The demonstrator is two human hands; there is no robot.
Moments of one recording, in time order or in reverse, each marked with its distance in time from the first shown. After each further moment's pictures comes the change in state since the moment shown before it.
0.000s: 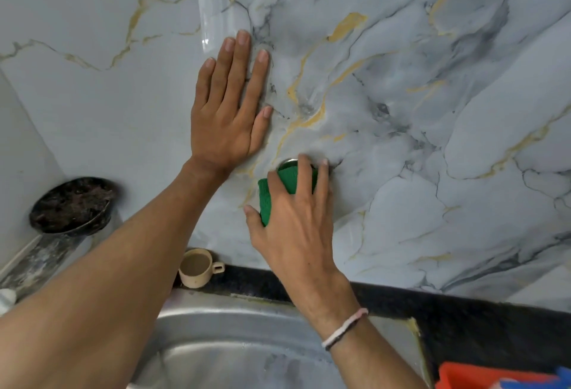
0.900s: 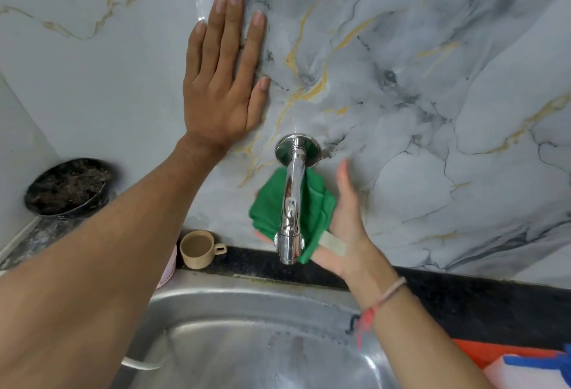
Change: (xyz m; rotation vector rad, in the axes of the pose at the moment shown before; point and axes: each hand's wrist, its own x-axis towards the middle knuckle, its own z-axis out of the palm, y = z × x) left_hand -0.002 -0.001 0.006 0.023 0.026 -0.013; right_hand -0.003 0.065 0.020 2.121 -0.733 0.734
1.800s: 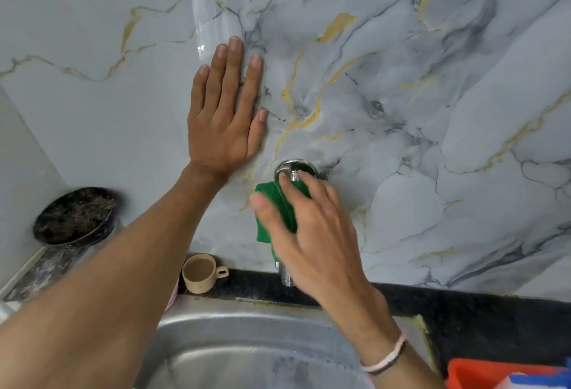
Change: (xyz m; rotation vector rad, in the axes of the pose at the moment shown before) left_hand -0.003 0.000 0.000 -0.012 -0.016 0.003; right_hand -0.025 0.016 0.054 -1.807 0.579 -0.838
